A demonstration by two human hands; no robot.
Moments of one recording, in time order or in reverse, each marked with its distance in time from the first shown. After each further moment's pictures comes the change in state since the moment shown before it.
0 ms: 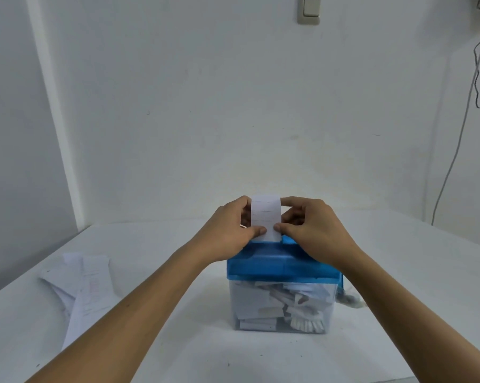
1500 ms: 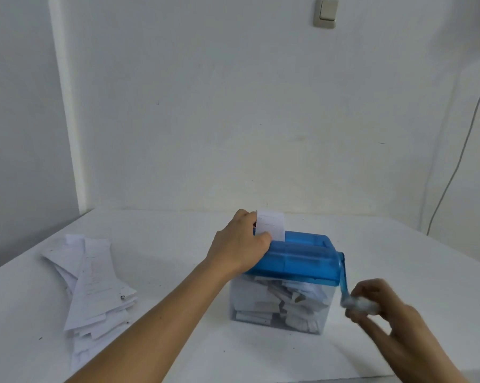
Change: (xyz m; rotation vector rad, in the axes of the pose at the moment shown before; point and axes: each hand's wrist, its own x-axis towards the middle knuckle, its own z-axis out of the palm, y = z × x) left_hand -0.013 -0.006 0.037 0.059 0.069 -0.095; right_hand -0.150 0.066 -0.042 -0.145 0.047 -0.060
